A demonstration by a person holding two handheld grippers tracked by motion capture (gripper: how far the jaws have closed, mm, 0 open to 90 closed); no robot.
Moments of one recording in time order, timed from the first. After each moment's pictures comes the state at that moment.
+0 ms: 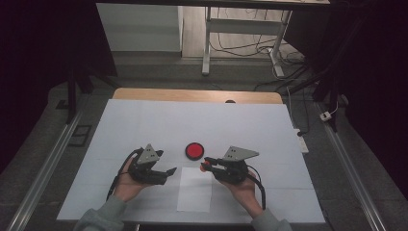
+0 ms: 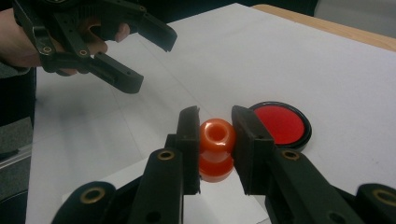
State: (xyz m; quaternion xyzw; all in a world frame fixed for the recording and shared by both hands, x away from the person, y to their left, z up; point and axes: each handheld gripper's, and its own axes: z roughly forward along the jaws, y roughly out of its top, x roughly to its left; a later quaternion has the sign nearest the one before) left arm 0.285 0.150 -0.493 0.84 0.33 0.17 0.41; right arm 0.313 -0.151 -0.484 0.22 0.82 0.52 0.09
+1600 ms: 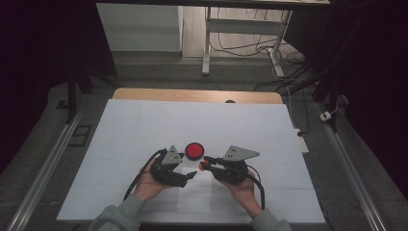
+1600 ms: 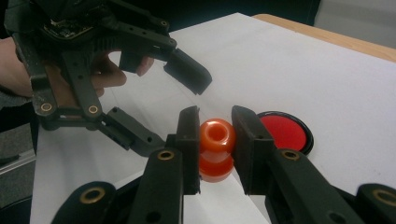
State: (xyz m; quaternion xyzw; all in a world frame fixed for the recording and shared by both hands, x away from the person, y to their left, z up) left arm 0.291 0.091 -0.490 0.85 0.29 0.14 0.41; right arm 0.312 -0.150 -0.480 0.21 0.81 0.54 0.10
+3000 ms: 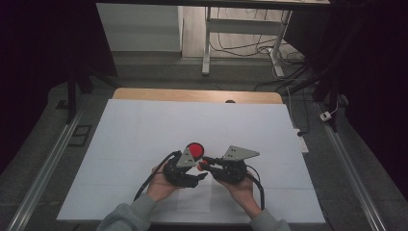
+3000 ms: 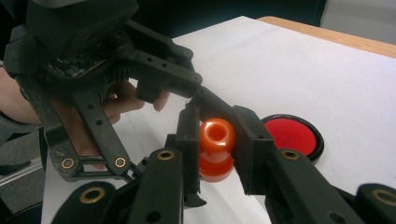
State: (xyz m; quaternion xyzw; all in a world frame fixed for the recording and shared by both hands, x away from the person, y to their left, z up) left arm 0.294 0.060 -0.492 0.87 0.25 0.13 0.40; right arm 0.312 -0.148 -0.482 0.22 0.81 0.55 0.08
